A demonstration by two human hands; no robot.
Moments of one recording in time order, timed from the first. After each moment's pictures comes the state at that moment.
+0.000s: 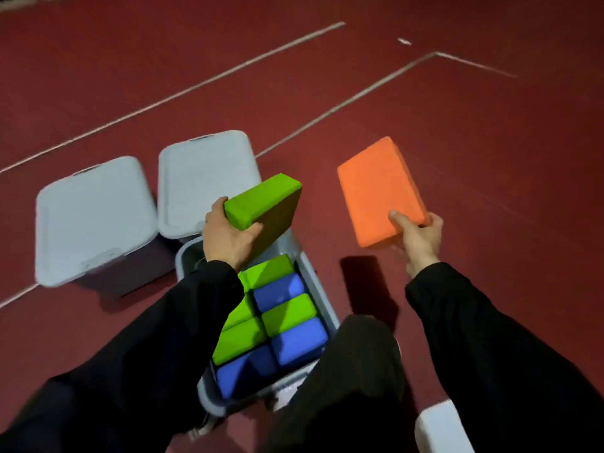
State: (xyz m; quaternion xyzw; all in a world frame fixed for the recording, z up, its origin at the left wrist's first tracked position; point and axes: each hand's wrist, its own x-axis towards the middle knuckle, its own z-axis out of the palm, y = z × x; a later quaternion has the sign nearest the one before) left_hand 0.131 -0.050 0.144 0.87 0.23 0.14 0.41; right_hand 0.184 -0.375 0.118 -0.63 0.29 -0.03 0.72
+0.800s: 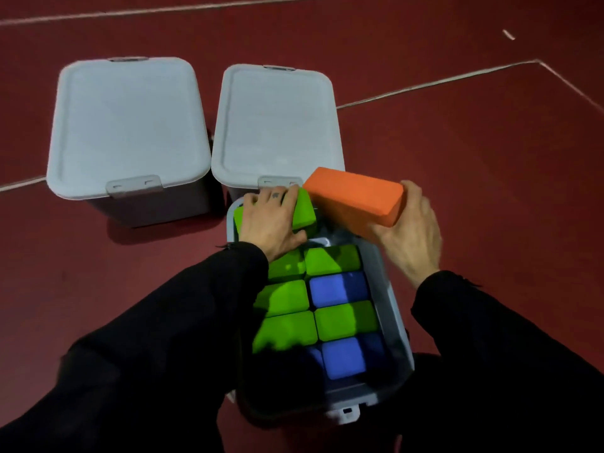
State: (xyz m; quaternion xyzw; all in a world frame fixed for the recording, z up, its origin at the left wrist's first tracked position) left_hand 0.156 0.121 0.013 0.99 0.06 0.07 0.04; right_hand 0.213 -0.126 0.074 -0.97 -0.10 -0.05 0.23
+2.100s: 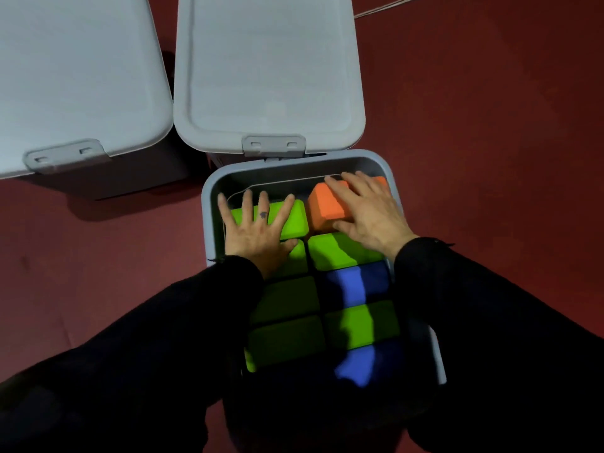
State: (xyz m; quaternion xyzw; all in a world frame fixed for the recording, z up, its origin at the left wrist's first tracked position) left_hand 0.177 0.125 -0.132 0.99 0.10 -0.13 0.01; right_hand 0.304 -0.074 -0.087 -0.92 -0.36 0.15 0.04
